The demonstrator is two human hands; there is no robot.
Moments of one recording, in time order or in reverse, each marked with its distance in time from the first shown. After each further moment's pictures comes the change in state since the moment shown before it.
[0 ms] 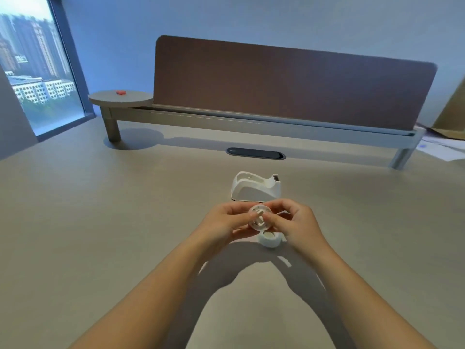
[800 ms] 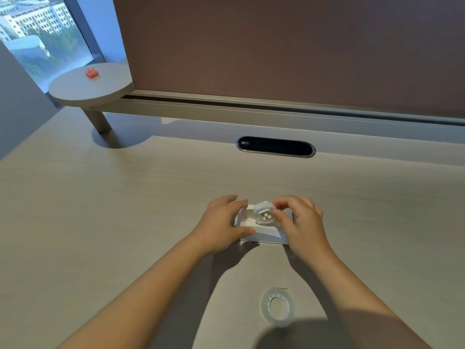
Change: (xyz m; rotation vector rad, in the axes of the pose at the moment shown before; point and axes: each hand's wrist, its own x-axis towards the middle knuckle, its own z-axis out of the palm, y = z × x) left_hand 0.132 0.024 -0.060 1.013 0.121 -0.236; right_hand 0.148 0.032 -0.016 -0.400 -0.036 0.083
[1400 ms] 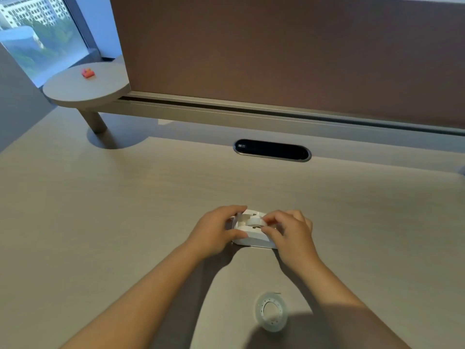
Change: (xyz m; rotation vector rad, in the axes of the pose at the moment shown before) left_hand 0.004 -0.005 0.004 -0.154 -0.014 -0.079; right_hand 0.000 0.020 0.016 -0.077 -0.094 0.220
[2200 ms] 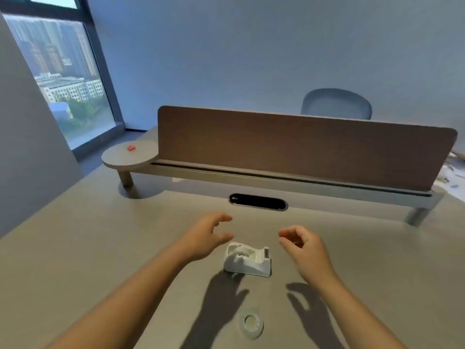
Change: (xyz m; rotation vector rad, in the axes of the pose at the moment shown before) left_hand -0.087 0.098 -0.057 0.081 0.120 0.070; right_hand -0.074 -0.052 -0.117 0.337 0.069 -0.156
